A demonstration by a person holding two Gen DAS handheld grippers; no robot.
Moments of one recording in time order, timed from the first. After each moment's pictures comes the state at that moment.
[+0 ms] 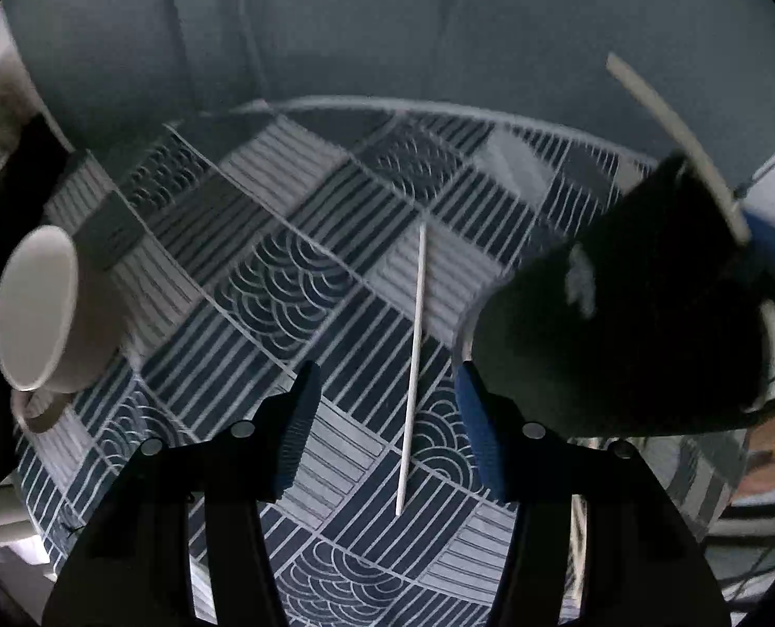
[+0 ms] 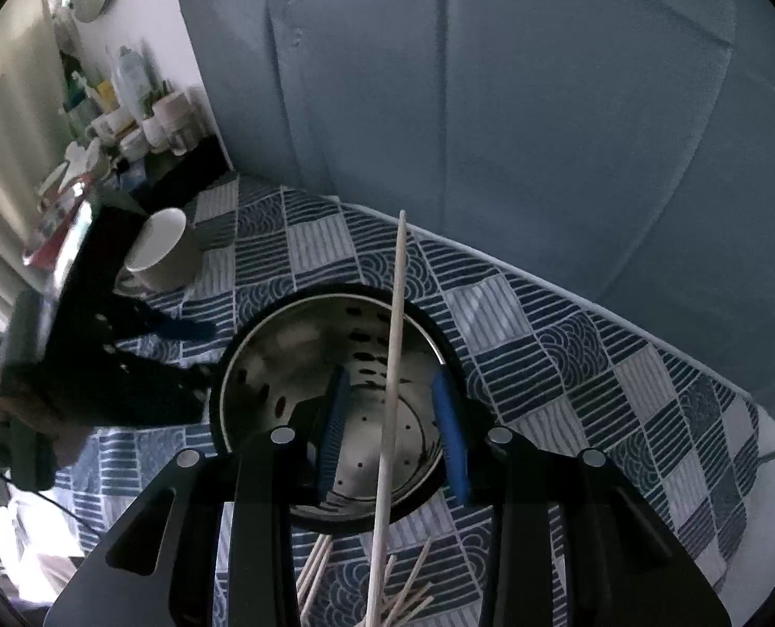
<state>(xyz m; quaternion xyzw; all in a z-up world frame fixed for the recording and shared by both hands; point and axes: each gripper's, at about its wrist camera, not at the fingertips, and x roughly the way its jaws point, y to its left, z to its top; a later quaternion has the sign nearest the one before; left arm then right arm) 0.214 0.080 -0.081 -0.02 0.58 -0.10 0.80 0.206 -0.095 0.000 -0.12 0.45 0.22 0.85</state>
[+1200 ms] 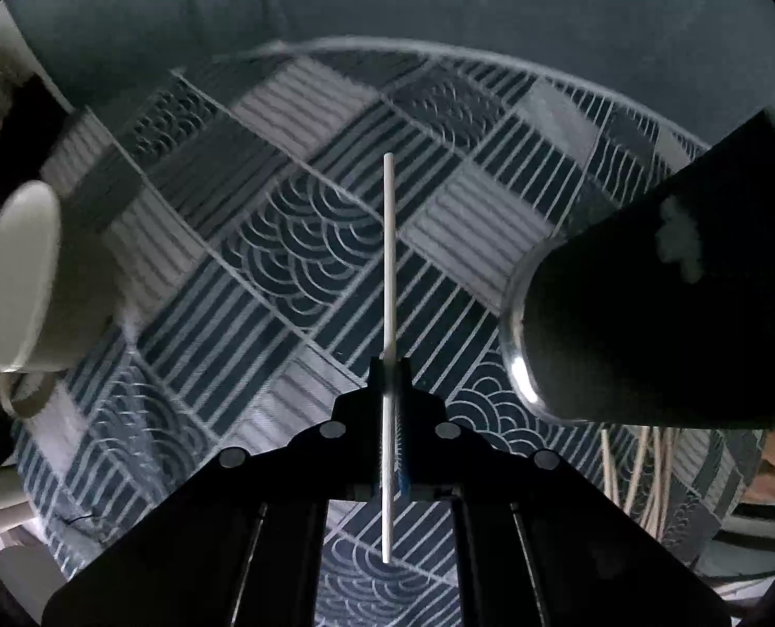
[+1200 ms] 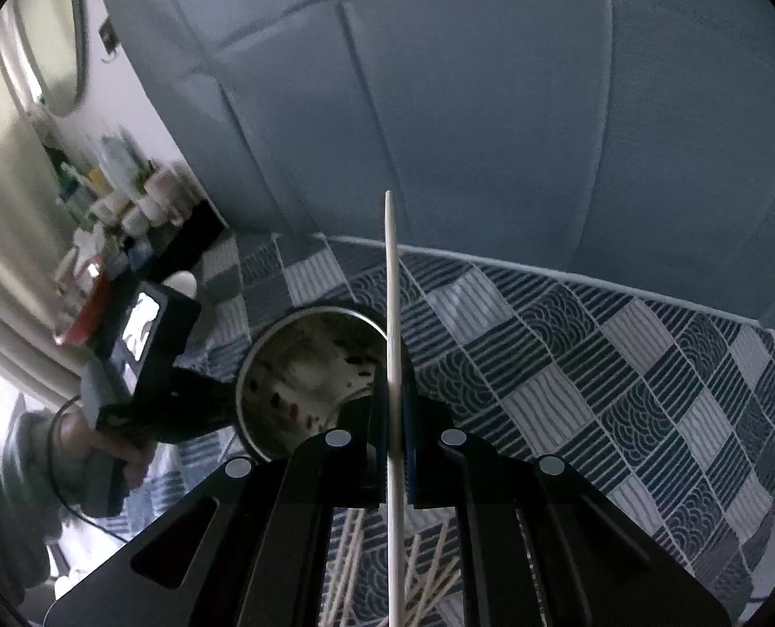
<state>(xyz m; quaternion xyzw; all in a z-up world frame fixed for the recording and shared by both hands) 0.212 0.097 -0.095 -0.02 0.62 -0.07 0.78 0.188 -0.150 0.028 0.01 0.44 0.21 0.87</state>
